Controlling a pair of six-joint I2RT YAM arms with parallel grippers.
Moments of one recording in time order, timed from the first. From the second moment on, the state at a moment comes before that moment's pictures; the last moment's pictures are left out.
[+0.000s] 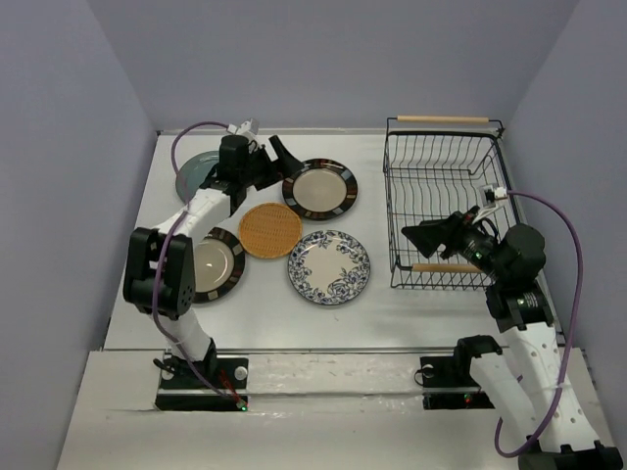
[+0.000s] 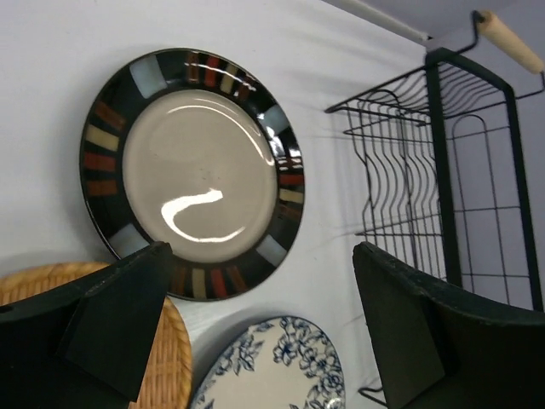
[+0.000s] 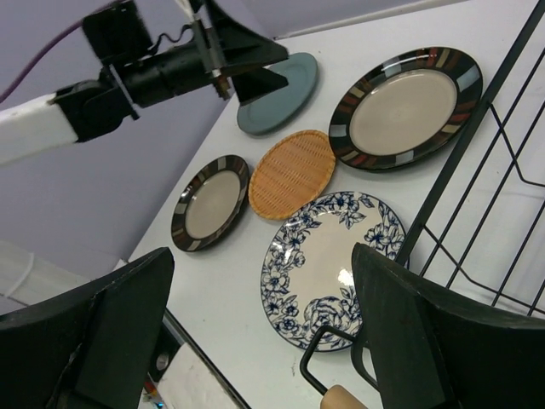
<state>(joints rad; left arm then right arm) -0.26 1.64 1.16 0.11 0.35 -0.68 0.10 0.59 0.65 -0.08 -0.63 0.62</state>
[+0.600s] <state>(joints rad) -0.20 2.09 1.62 -0.15 0.26 -0.49 0.10 0.56 0.64 -0.08 -0.67 0.62</state>
